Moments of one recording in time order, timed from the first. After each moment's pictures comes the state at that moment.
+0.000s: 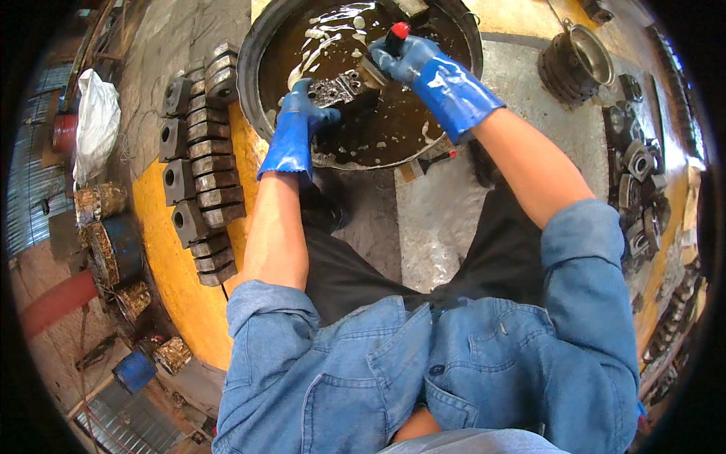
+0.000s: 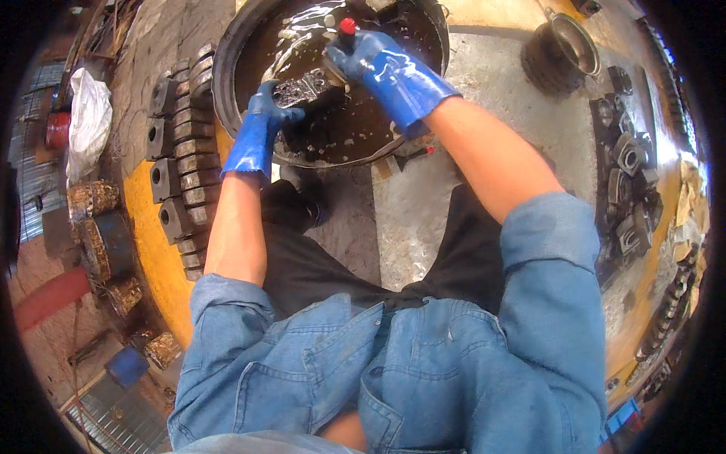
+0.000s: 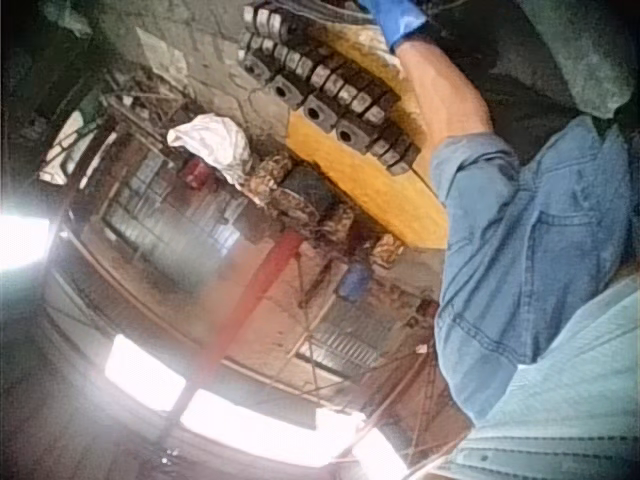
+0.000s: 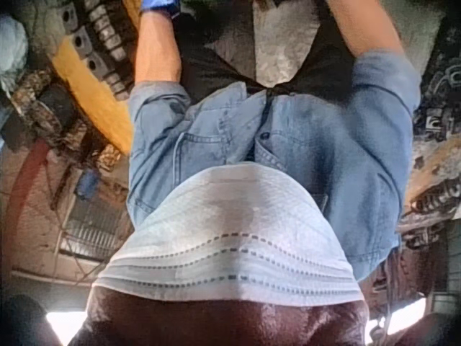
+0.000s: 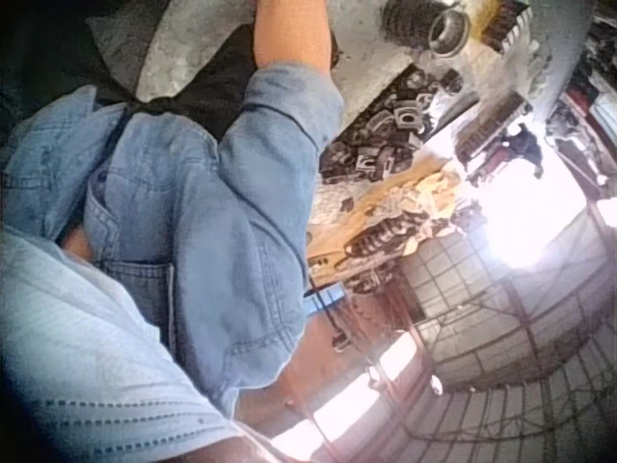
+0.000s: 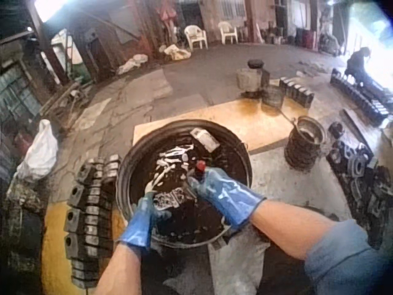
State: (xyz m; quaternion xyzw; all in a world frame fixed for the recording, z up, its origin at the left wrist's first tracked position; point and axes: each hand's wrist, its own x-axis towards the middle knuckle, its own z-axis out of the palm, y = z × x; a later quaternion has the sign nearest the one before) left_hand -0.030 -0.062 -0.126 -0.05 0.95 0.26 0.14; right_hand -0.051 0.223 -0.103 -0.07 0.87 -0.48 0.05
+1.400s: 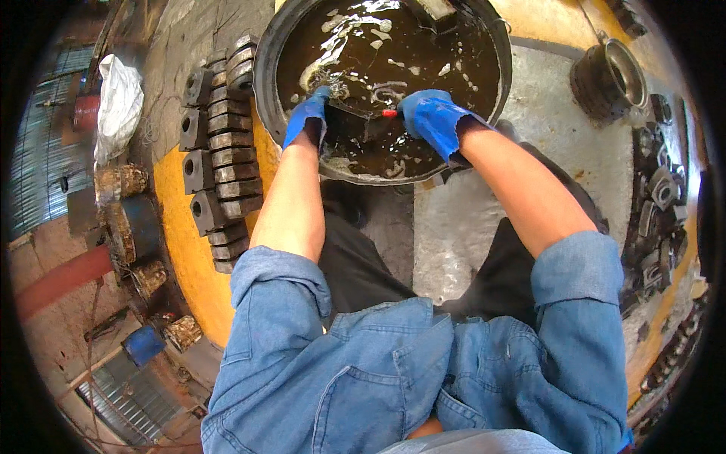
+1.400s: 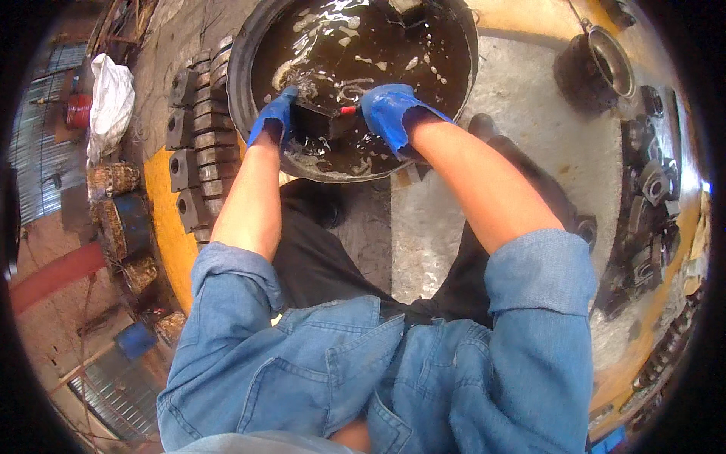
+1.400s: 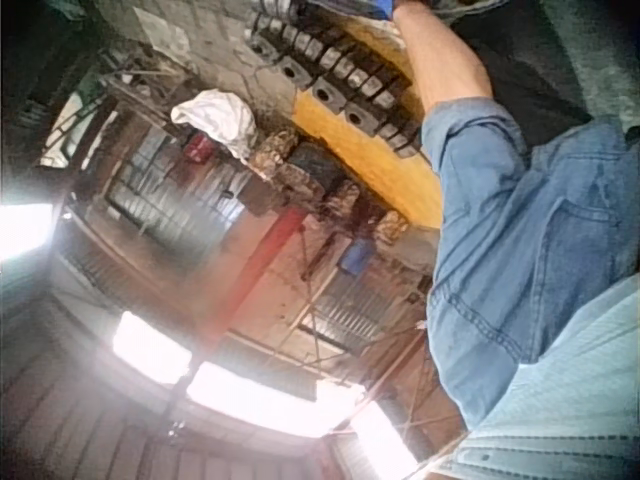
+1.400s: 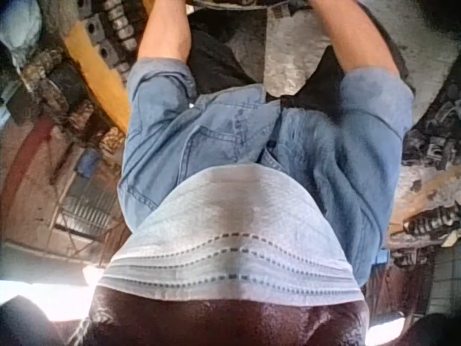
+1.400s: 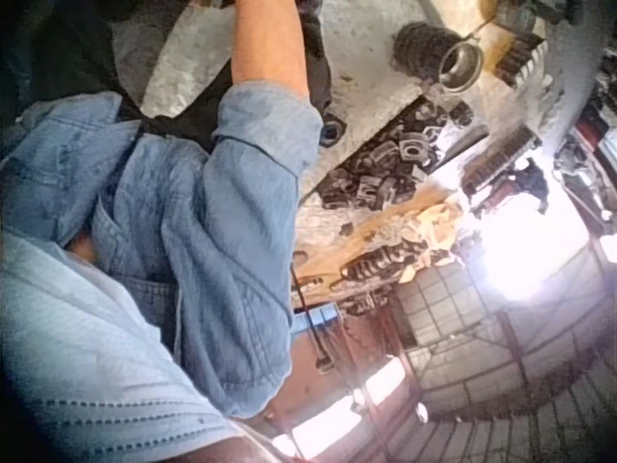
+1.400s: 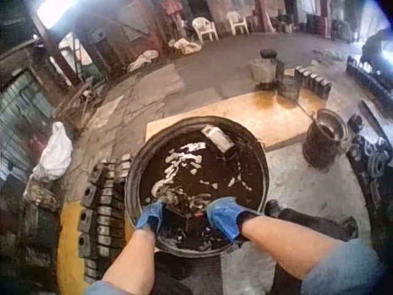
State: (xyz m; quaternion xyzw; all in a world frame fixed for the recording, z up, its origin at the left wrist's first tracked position) left_hand -0.052 -0.086 -0.176 -0.32 0.82 0.45 0.15; right_hand -0.040 0.202 -0.122 -0.22 0.92 -0.08 0.32
